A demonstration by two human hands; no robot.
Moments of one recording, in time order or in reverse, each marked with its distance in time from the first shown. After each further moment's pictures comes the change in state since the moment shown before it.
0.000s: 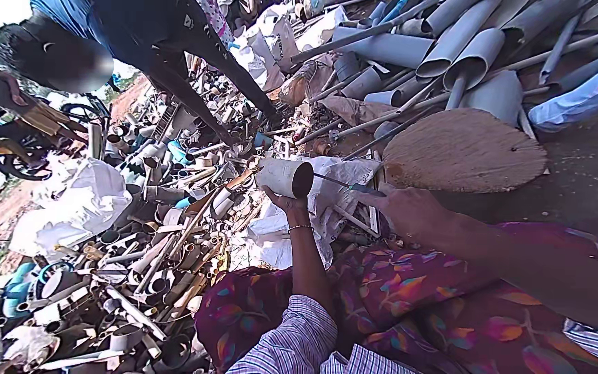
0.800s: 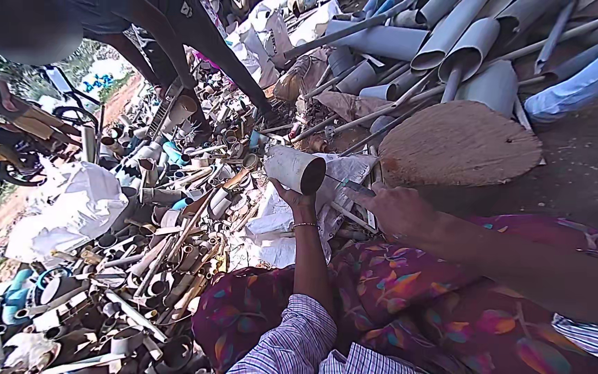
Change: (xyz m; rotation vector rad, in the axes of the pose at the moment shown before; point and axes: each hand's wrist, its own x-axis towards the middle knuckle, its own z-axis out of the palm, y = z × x) left_hand -0.016 -0.019 0.011 -0.025 -0.158 -0.166; right_hand -0.002 -0.016 -0.004 -0.018 -0.029 0.047
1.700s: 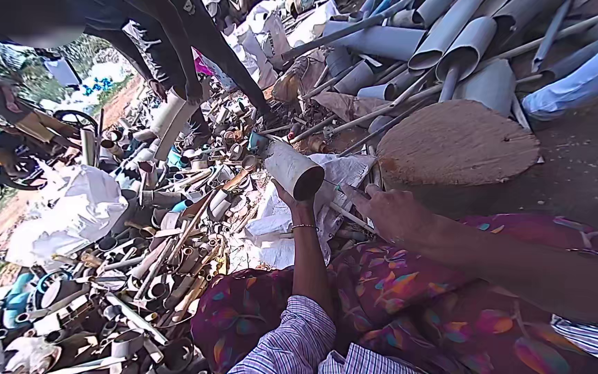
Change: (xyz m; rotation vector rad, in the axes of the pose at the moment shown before) left_hand 0.010 -0.005 -0.027 -0.019 -0.149 -0.022; right_hand 0.000 -0.005 0.004 0.012 0.034 -0.006
